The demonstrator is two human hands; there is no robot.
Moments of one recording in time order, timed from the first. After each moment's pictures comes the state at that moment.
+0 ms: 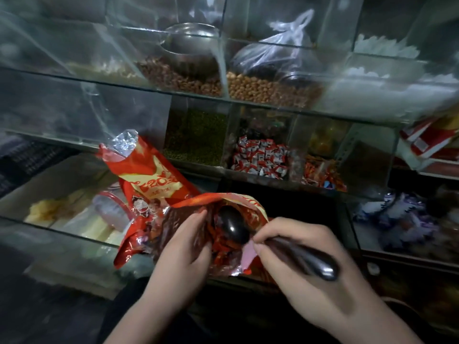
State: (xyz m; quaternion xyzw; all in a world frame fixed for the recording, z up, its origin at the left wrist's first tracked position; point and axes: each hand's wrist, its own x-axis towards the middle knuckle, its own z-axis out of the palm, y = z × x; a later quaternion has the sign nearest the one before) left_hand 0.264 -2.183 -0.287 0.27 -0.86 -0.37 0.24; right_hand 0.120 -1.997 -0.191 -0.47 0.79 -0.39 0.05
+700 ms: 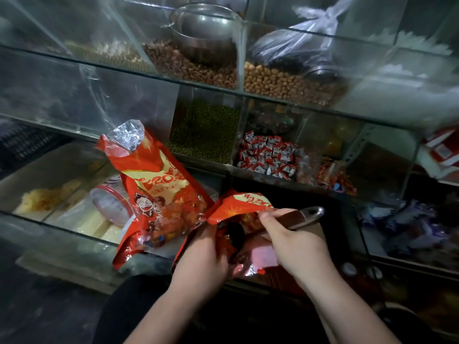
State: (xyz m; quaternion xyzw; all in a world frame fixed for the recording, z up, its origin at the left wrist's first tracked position) left_hand 0.229 -2.191 -0.318 0.32 -0.87 -0.35 0.14; right_hand 0.111 -2.068 -0.251 -0.19 0.82 -0.52 0.14
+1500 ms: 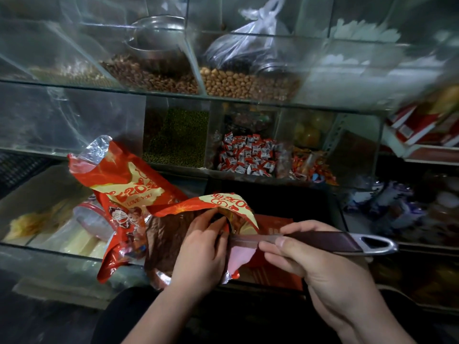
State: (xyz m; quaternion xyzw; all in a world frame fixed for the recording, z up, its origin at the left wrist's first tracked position) left_hand 0.193 -2.175 -0.320 0.22 -0.92 -0.25 0.21; right_hand 0.122 -1.992 -0.217 -0.04 0.59 -0.75 0.29
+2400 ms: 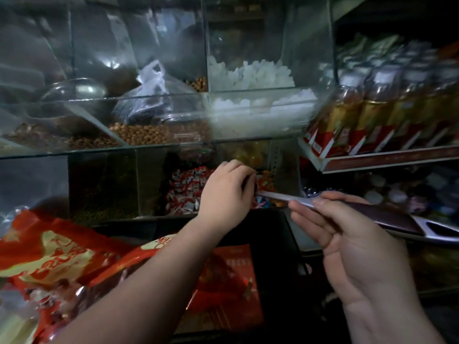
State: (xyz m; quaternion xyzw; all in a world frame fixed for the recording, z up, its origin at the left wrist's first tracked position) left_hand -0.008 -2.113 -0.205 -0.04 -0.91 -0.17 0.37; right_hand 0.030 -1.913 -0.167 0.01 0.47 -0.88 0.04
